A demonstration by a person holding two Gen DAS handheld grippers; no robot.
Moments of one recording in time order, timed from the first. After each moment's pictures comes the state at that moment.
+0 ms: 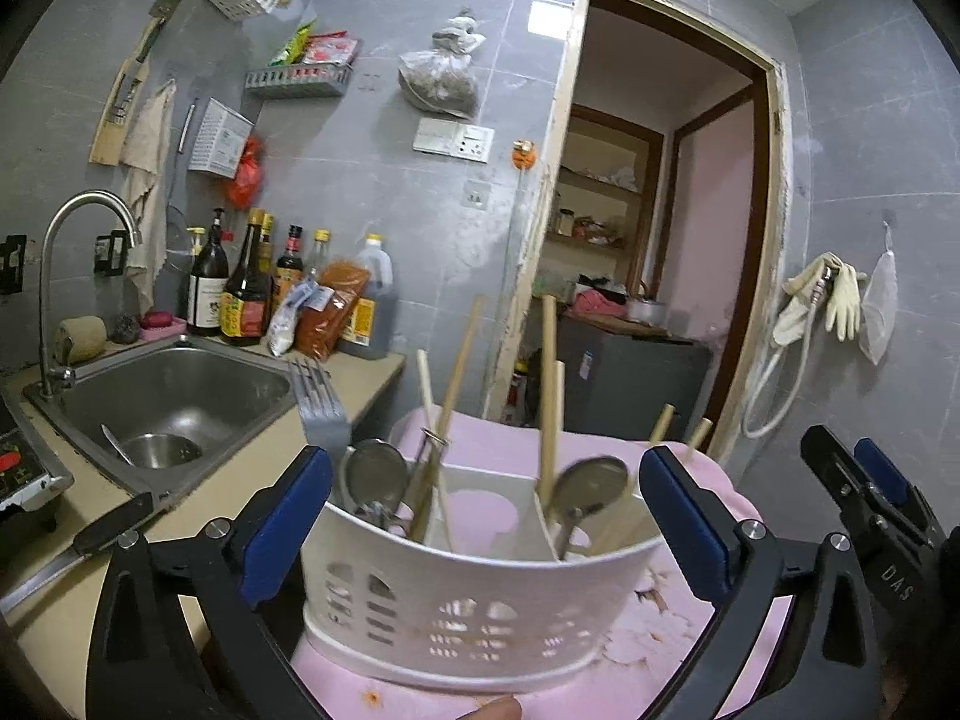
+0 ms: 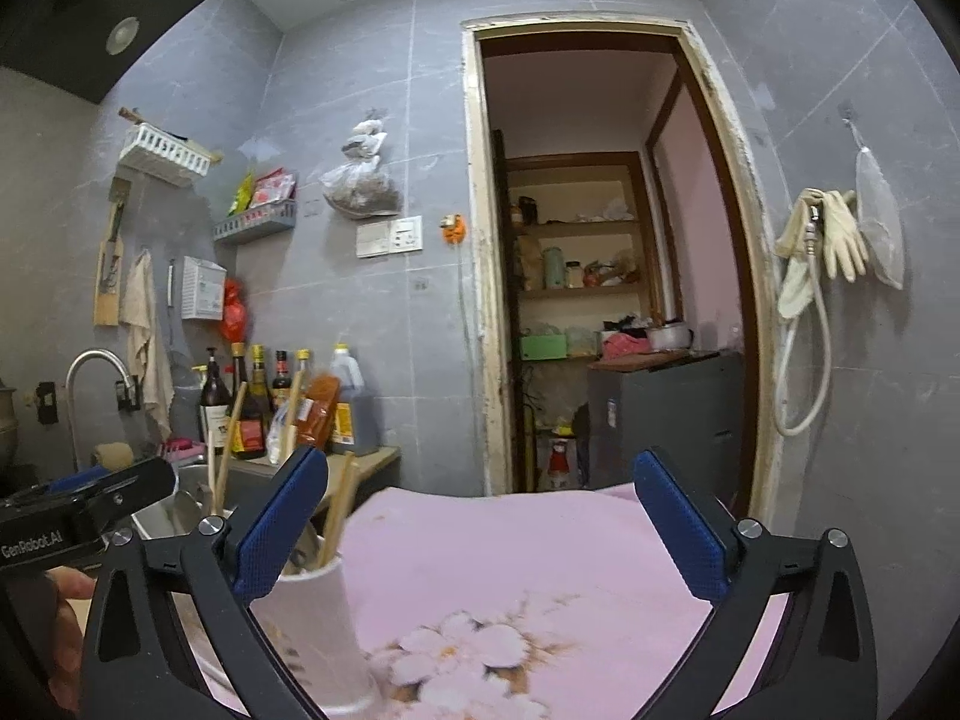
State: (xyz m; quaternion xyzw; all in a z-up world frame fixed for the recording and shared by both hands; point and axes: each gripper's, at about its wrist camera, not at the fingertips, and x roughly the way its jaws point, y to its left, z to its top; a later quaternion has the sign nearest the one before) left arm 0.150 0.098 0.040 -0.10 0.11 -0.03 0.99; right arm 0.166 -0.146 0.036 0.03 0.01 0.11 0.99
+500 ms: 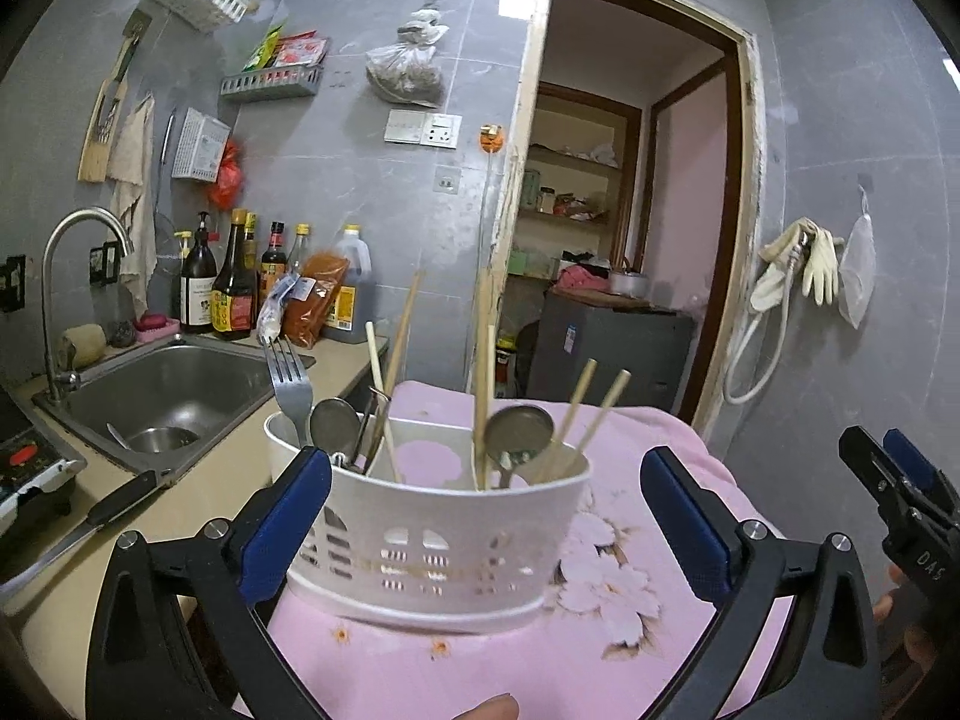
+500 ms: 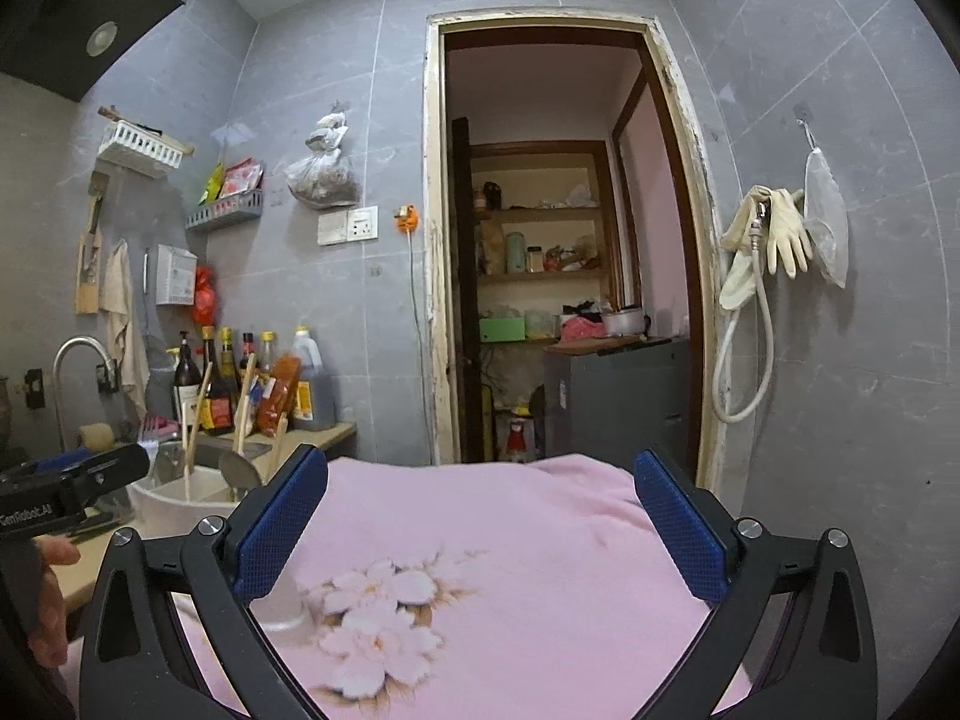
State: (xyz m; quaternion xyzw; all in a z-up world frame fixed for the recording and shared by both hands) left arm 0.115 0.056 0.042 -0.07 0.13 -0.04 0.99; right arm 0.120 -0.205 0.039 0.02 0.04 0.08 1.00
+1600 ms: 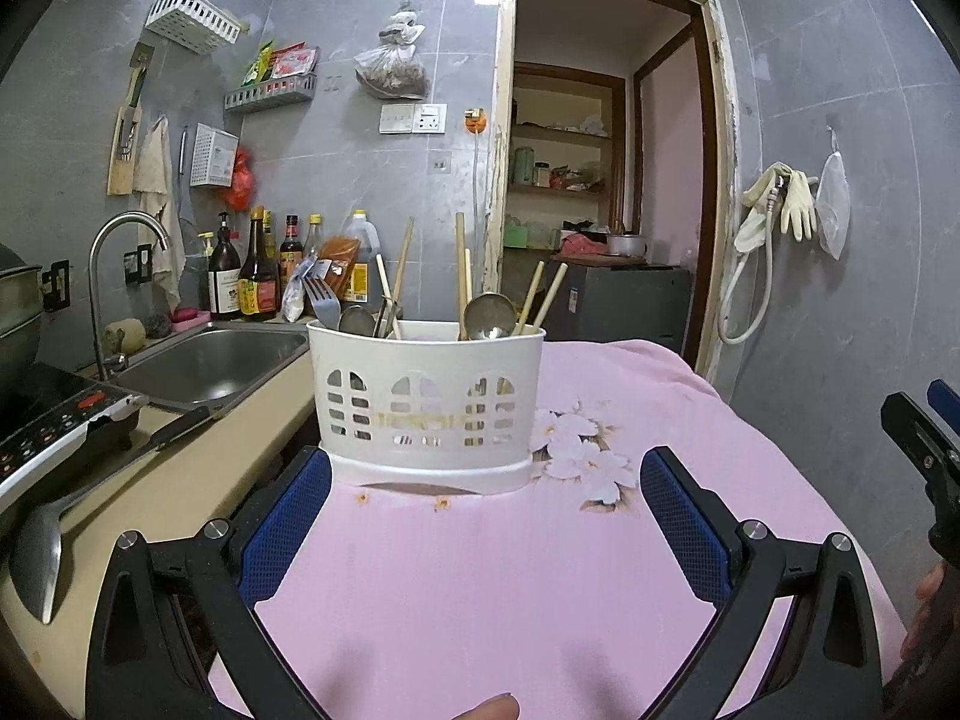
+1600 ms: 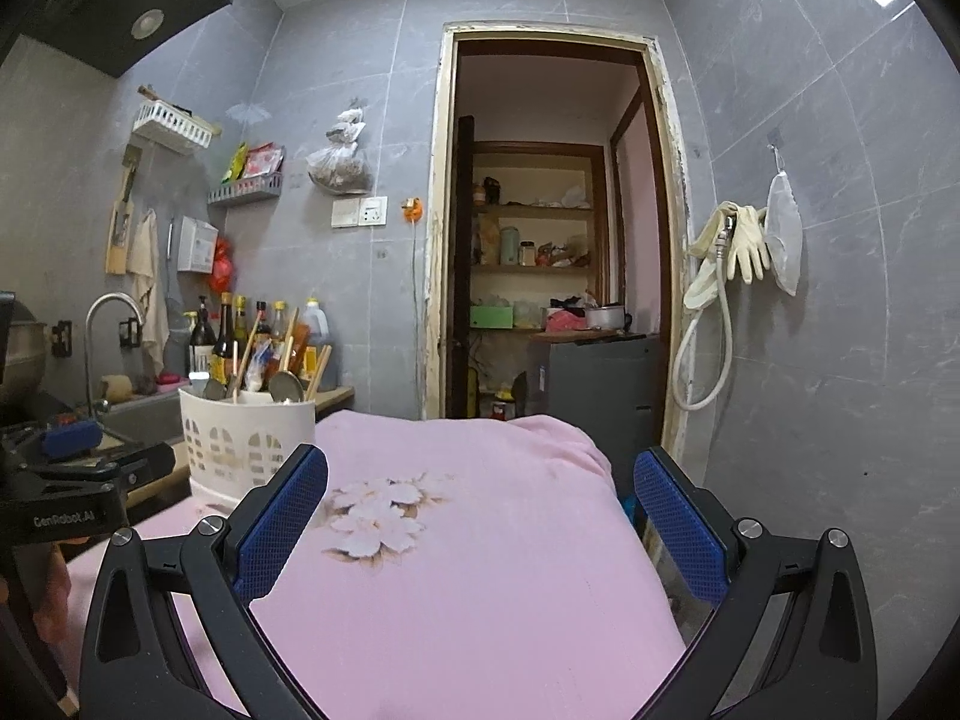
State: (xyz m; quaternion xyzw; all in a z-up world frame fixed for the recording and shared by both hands) left arm 0.023 0.023 0.003 -0.02 0.15 -0.02 0.99; right arm 0.012 -0.218 0.018 -0.02 0.04 0.06 1.00
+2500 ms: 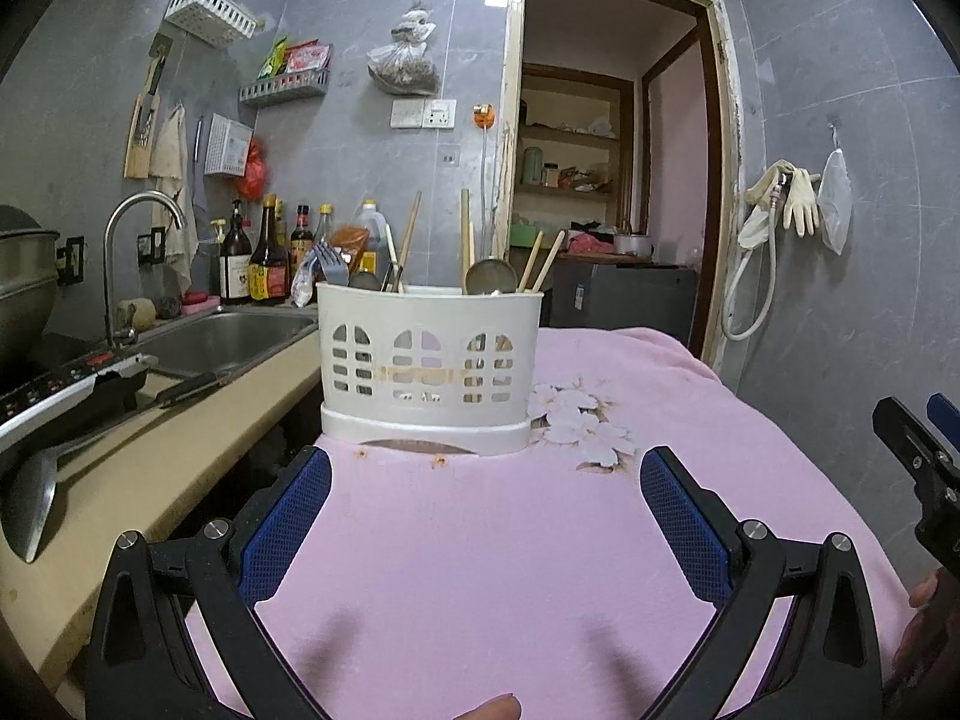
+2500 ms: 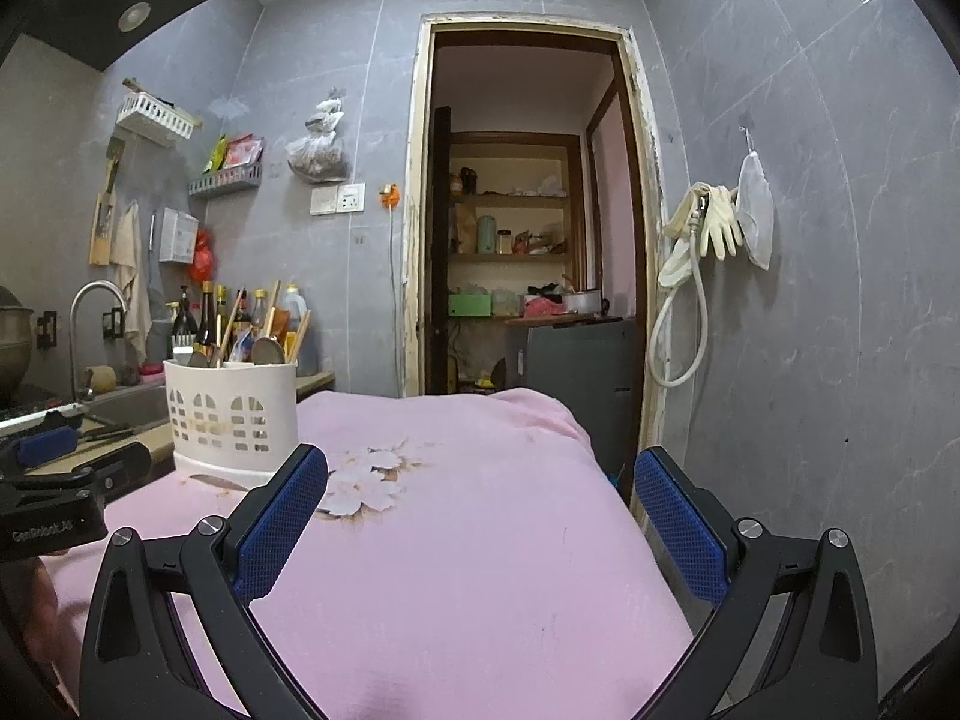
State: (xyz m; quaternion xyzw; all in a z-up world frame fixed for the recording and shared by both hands) left arm 0.007 0.014 -0.025 -0.03 0.15 -0.01 0.99; right arm 0.000 -0.227 -0.010 -0.01 0.05 0.04 1.00
